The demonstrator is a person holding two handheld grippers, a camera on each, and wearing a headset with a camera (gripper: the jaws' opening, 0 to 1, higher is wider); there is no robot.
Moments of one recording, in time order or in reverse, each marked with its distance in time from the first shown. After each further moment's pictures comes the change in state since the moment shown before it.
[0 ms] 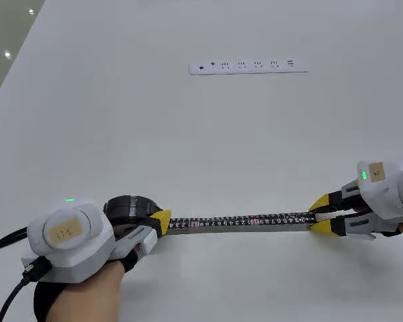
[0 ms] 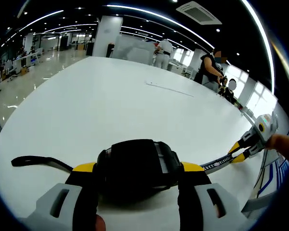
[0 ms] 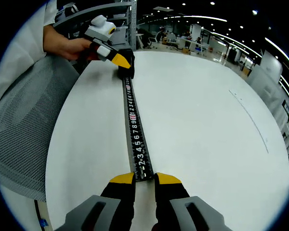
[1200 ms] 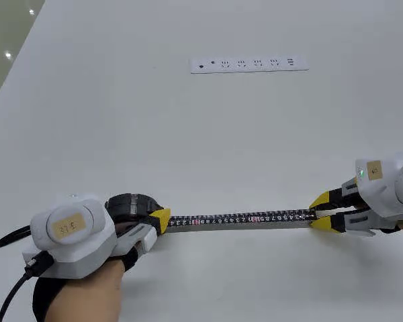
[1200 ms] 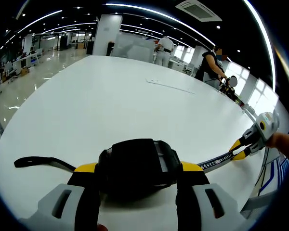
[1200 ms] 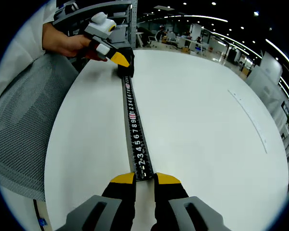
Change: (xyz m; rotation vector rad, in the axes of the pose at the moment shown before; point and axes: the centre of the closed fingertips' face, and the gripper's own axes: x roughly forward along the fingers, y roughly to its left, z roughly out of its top) left arm -0.003 0.001 -0.002 0.016 0.023 0.013; right arm -0.001 -0.001 0.000 -0.007 0.012 -0.013
